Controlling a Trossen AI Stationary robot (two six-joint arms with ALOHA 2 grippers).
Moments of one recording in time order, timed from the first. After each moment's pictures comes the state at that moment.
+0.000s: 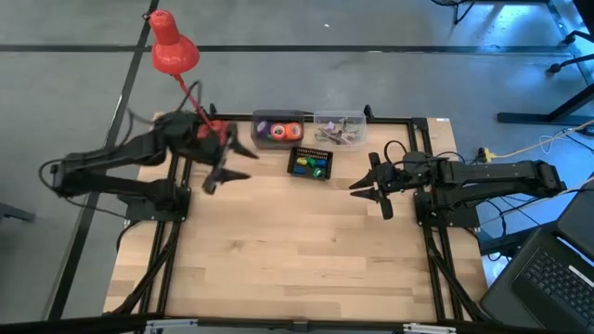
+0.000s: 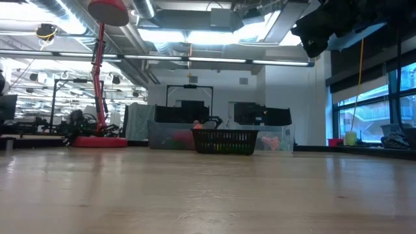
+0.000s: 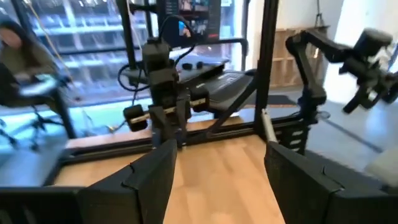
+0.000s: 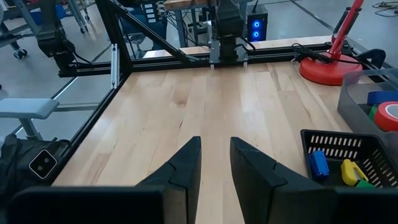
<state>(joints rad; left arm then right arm) 0.25 0.88 0.96 -0.15 0.47 0.06 -0.01 0.80 0.53 -0.03 -0.17 0.10</state>
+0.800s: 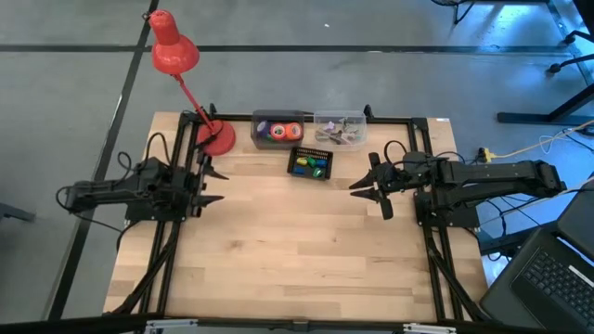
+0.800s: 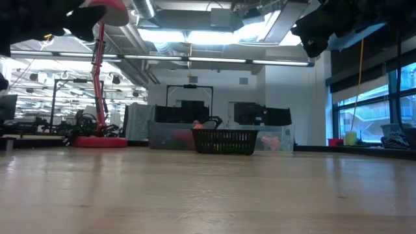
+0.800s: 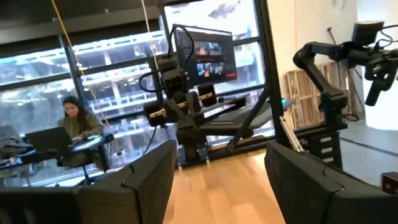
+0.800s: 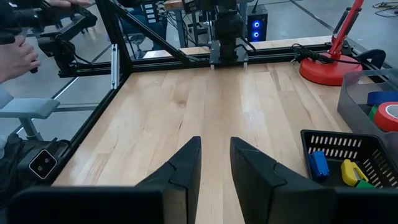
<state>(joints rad) 0.13 0.07 0.11 0.20 0.25 0.13 -0.01 0.80 0.53 -0.03 -0.17 0.10</state>
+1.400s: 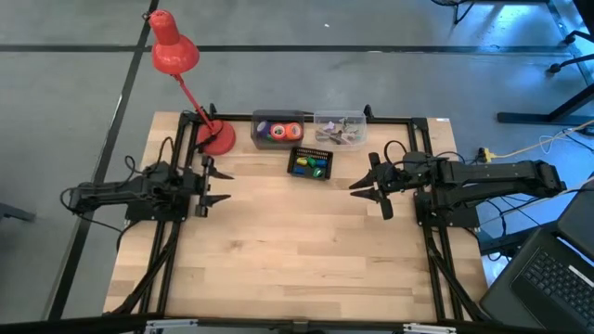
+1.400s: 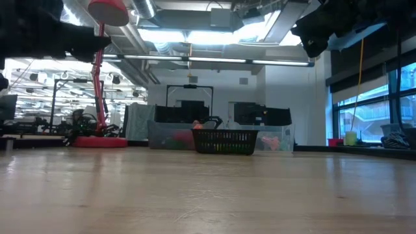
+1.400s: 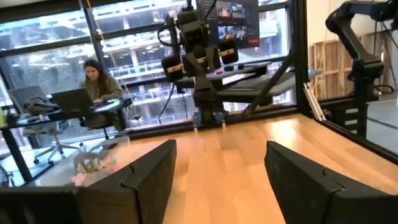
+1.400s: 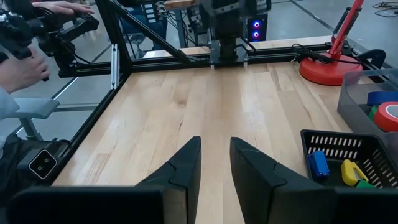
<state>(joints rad) 0.12 0.00 0.04 0.07 0.13 0.13 -0.01 0.80 0.53 -0.03 -0.17 0.10</state>
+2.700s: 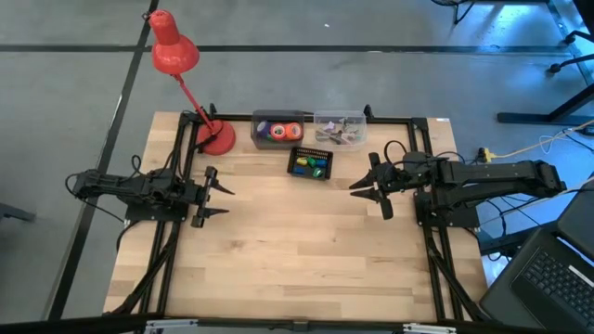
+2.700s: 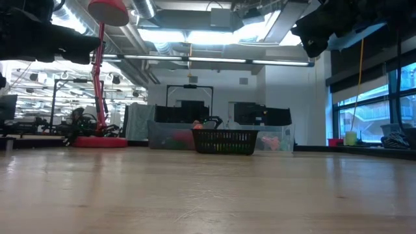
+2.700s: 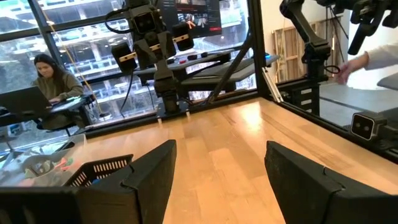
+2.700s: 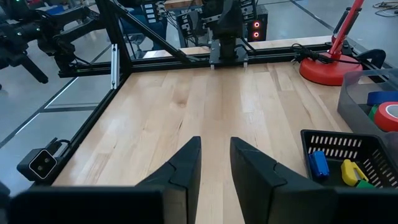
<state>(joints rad) -0.09 0.00 0.01 0.03 0.07 0.18 -0.01 0.80 0.53 -0.03 -0.17 0.10</state>
